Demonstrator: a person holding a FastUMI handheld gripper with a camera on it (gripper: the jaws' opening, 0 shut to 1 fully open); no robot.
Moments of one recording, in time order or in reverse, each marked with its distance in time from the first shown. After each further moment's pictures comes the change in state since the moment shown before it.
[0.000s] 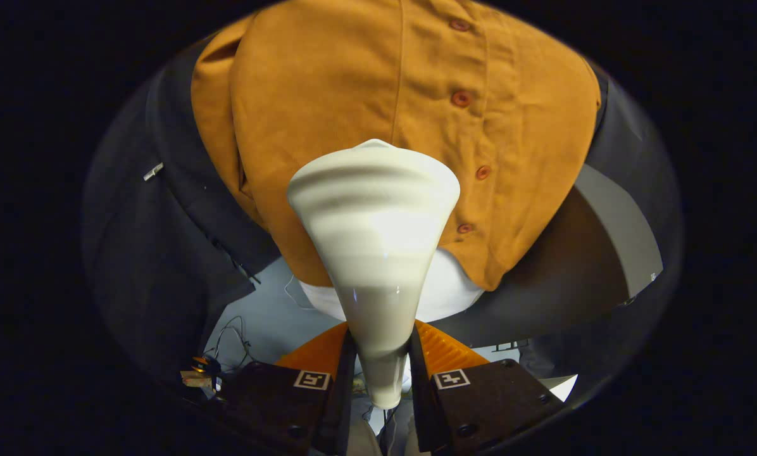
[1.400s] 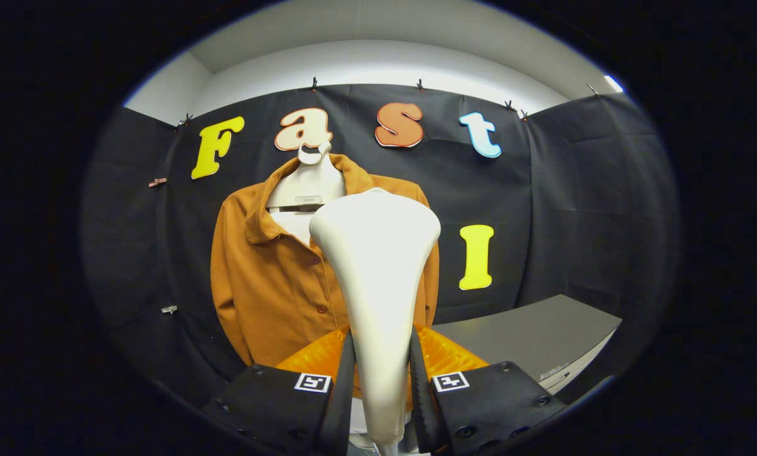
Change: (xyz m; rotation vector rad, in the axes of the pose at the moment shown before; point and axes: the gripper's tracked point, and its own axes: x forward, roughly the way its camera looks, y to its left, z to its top) arm -0.200 -0.151 0.165 0.158 -0.784 -0.030
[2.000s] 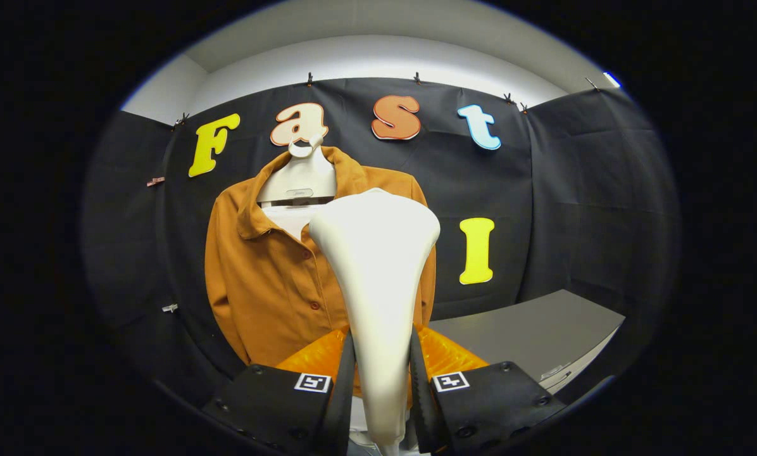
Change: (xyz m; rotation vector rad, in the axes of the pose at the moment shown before) arm 0.010 -0.010 -0.013 -0.003 0.052 0.006
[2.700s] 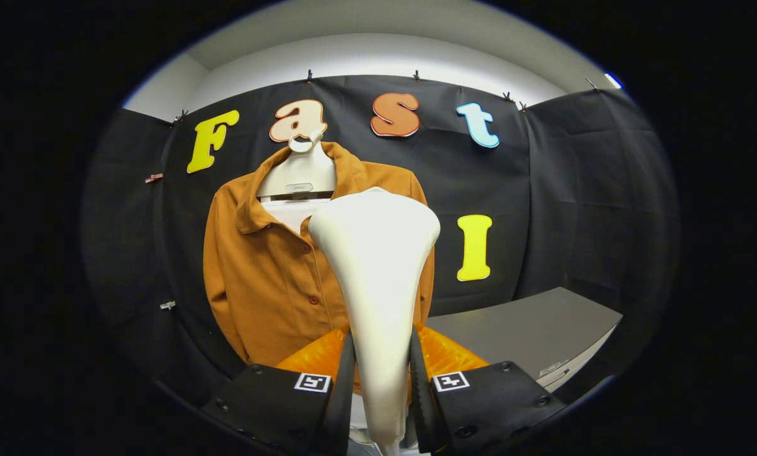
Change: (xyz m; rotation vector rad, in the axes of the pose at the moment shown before) arm -0.006 0.002 -0.006 -0.004 0.013 -0.008
